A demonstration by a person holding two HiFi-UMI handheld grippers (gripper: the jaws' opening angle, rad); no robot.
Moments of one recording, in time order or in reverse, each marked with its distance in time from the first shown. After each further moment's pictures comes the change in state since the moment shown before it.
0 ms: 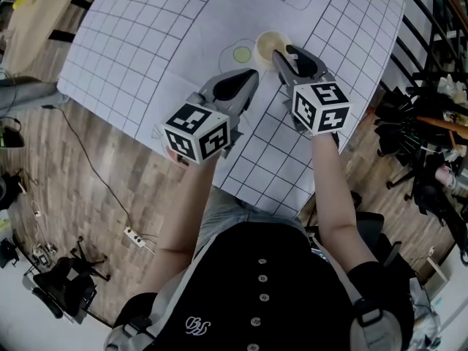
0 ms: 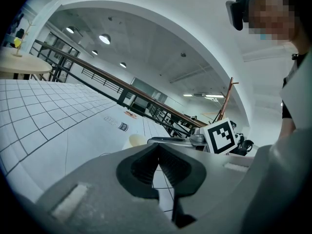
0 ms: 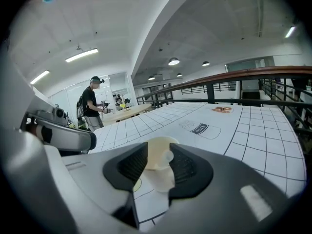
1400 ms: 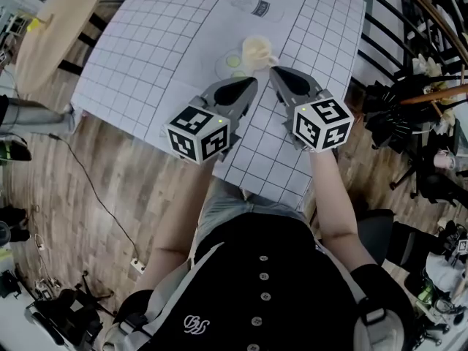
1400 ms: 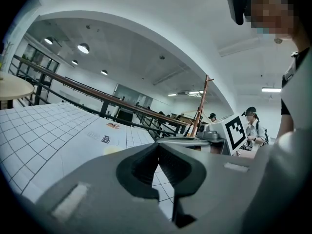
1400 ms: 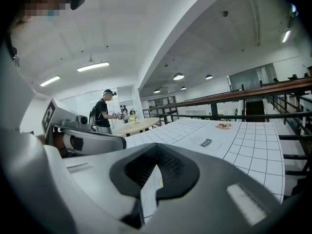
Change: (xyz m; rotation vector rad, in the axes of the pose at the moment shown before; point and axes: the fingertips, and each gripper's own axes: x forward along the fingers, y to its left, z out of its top) left arm -0.053 -0.090 0.019 0.188 -0.031 -0.128; right arm -0.117 0.079 0.035 -0.036 -0.164 0.038
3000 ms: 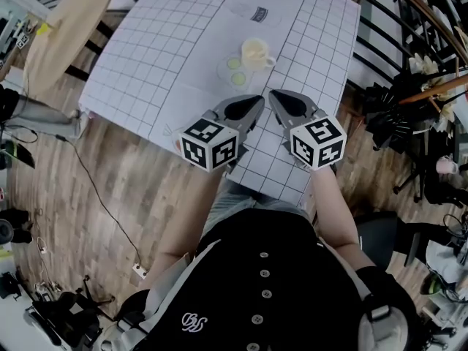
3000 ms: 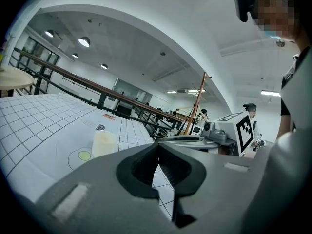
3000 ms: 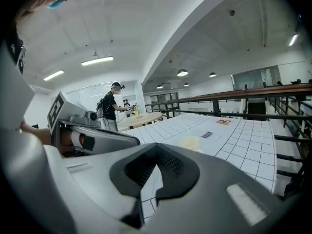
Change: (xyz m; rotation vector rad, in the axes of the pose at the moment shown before) left arm -0.008 -0.041 -0.037 -0.042 0.046 -0.023; right arm -0.043 0.035 -0.033 -0.045 0.057 0.019
